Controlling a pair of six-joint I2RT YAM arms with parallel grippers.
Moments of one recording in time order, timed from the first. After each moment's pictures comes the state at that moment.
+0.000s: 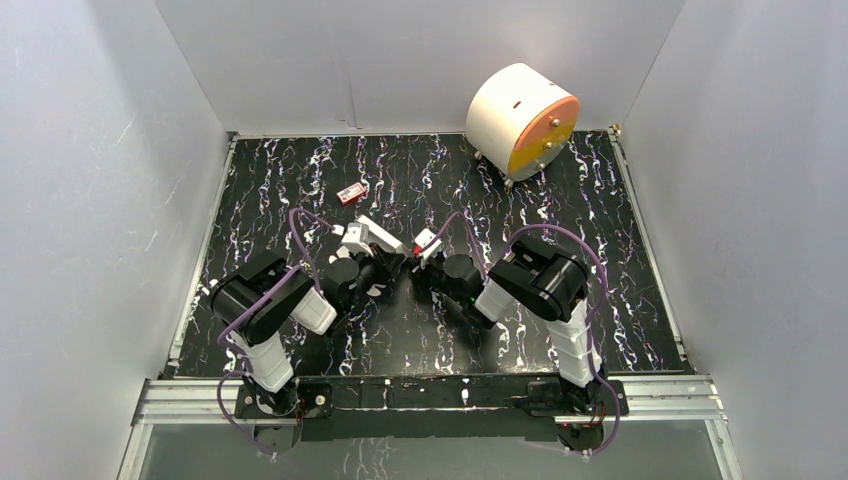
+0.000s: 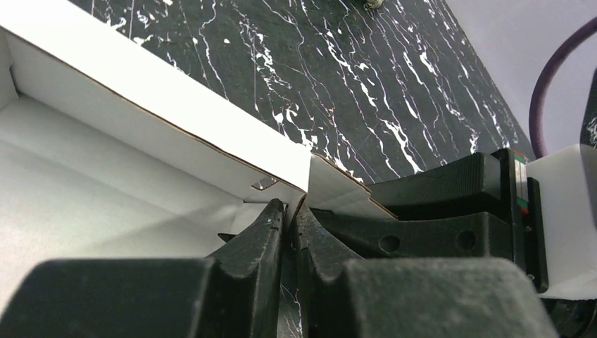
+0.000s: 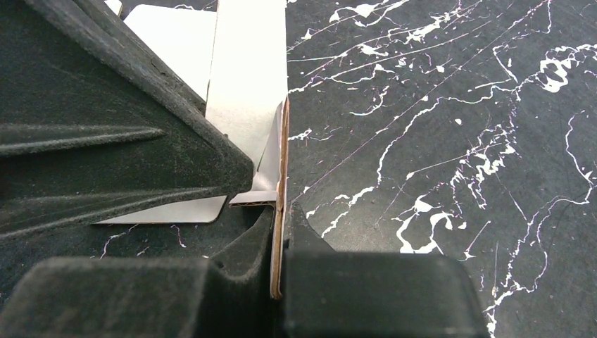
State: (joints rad) left arm -0.63 1.75 0.32 1.25 -0.08 -0.60; right arm 0.90 2.07 0.65 1.25 0.04 -0.10
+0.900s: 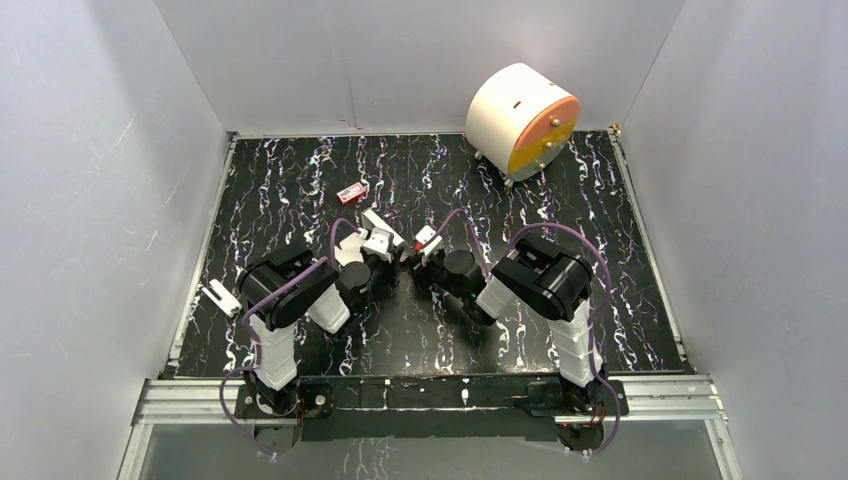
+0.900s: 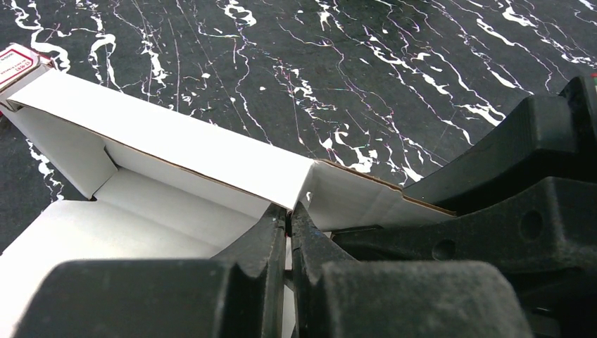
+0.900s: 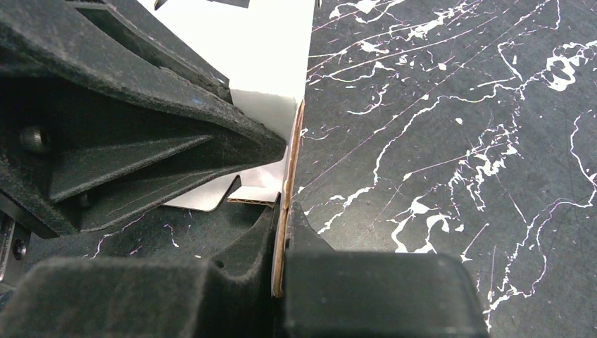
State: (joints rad) left arm -0.69 1.92 0.38 1.44 -0.22 -0.10; right arm 0.88 2.05 0.66 1.21 0.00 -0.10
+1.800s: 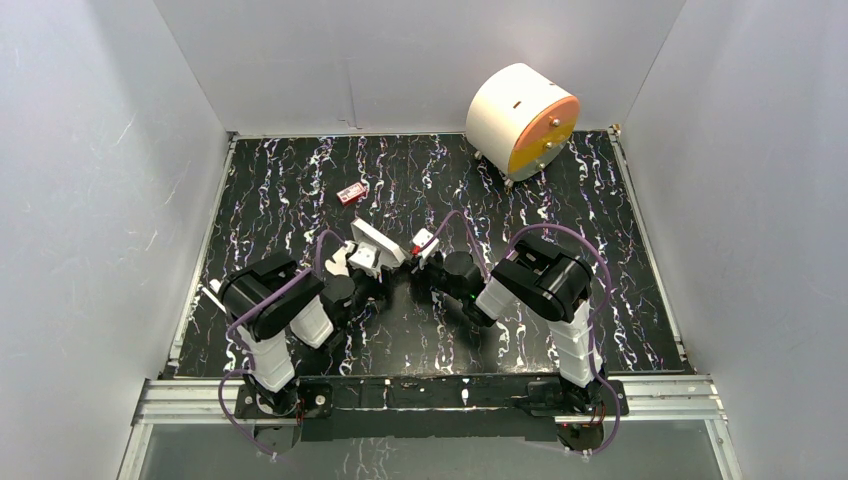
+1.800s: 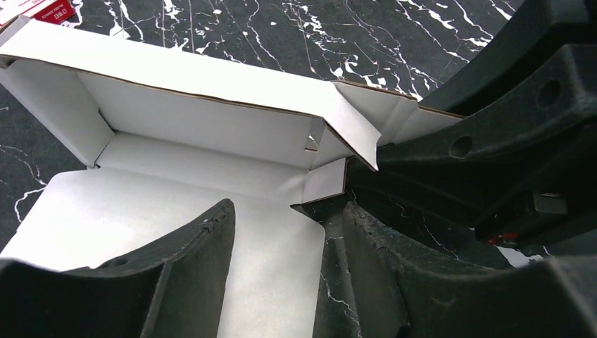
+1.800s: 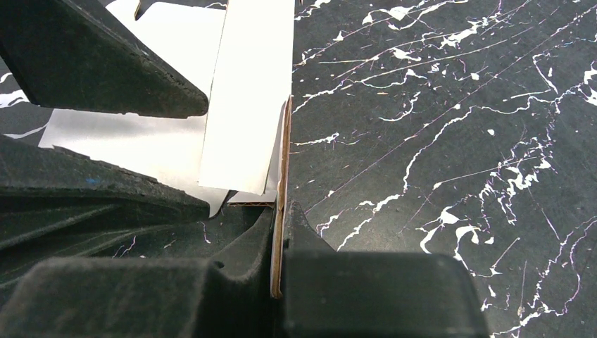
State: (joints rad) left arm -0.68 1.80 0.19 1.44 -0.17 -0.10; right arm 0.89 2.05 0.66 1.21 -0.05 -0.10
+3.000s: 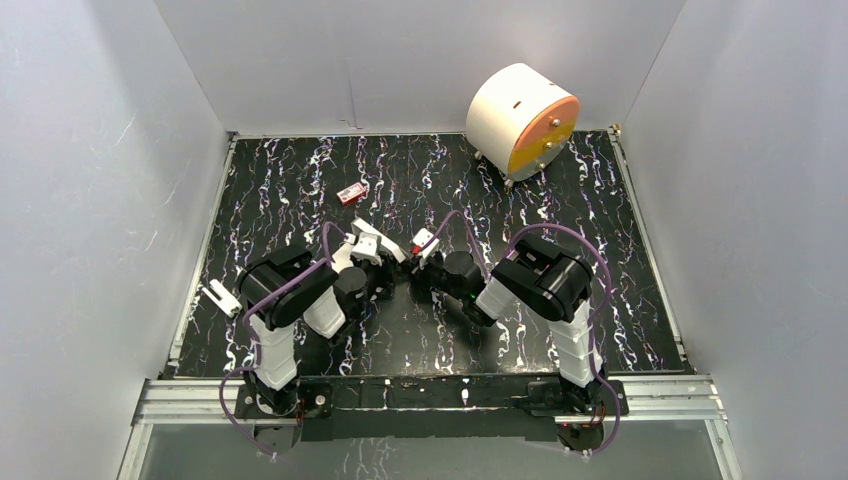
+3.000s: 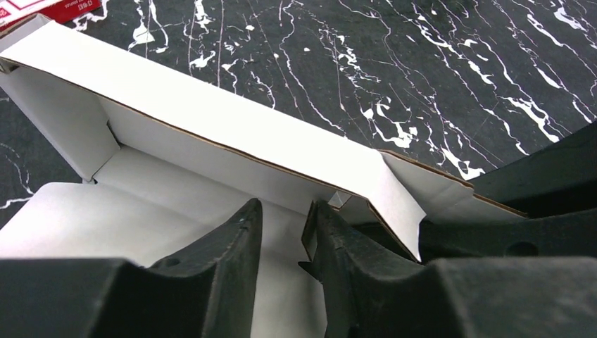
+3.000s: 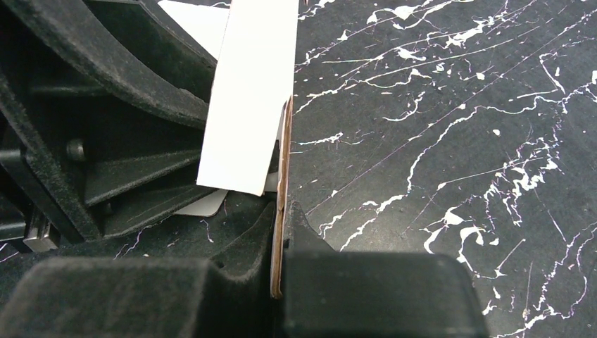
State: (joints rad) left arm -0.69 1.92 0.32 1.44 -0.30 -0.19; right arm 0.88 2.05 0.66 1.20 -0.06 -0.09
